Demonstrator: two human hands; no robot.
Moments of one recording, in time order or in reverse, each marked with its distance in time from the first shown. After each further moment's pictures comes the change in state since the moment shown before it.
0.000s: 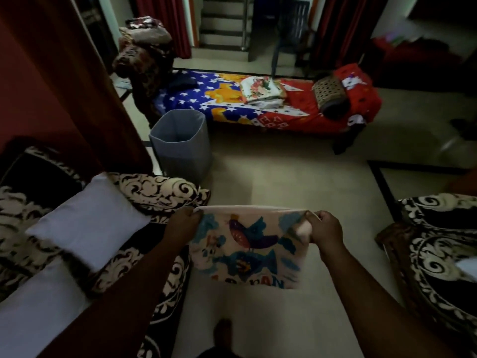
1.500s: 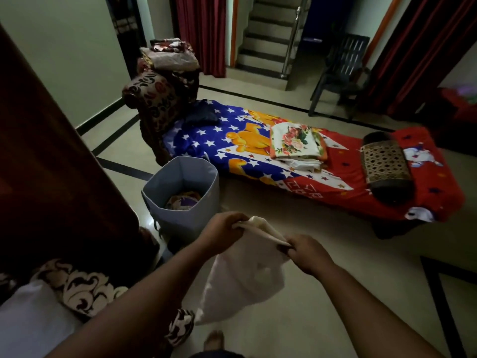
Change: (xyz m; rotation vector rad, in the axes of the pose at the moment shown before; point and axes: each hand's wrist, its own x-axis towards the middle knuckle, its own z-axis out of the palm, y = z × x) left_hand 0.553 0.205 -0.020 0.035 -0.041 0.388; right_hand 0.498 -0.310 0.220 -0.794 -0.581 -0.586
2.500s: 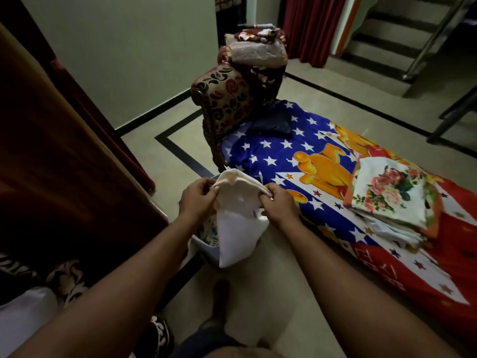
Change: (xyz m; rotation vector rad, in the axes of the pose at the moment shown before) left_hand 0.280 -0.157 -0.145 -0.201 0.705 -0.655; right_hand 0.447 -0.161 -0.102 0.484 -0.032 -0.299
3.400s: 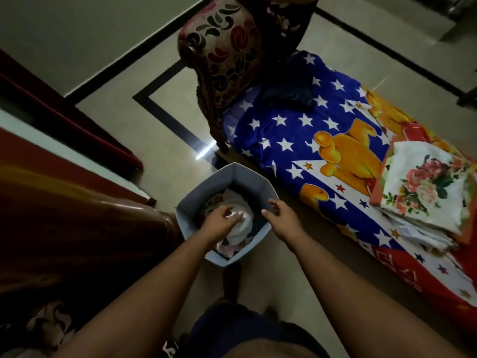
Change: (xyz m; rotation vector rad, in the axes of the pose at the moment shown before) left_hand 0.198 -0.138 0.082 -0.028 -0.572 -0.470; right_hand 0.204 0.035 0.110 0.190 -0.255 0.523
